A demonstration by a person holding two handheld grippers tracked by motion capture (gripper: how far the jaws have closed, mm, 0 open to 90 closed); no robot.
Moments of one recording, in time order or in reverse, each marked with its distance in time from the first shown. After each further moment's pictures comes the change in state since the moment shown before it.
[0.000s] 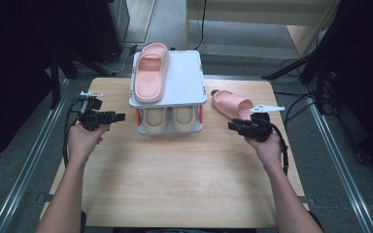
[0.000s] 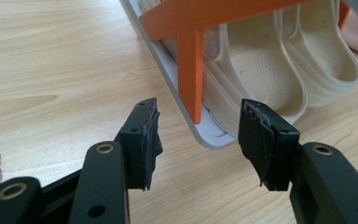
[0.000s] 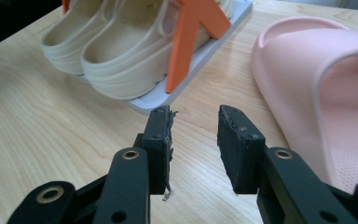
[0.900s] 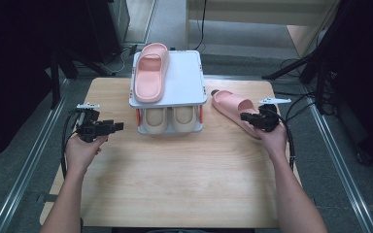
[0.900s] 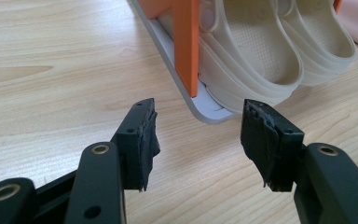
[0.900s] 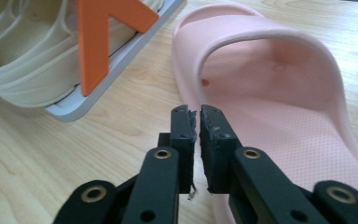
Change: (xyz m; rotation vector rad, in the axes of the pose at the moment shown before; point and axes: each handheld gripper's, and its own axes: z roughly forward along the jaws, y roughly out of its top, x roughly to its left) left arm -0.002 -0.031 -0.008 -0.030 -0.002 -0.003; right arm -0.060 0.002 0.011 0.023 -0.104 0.056
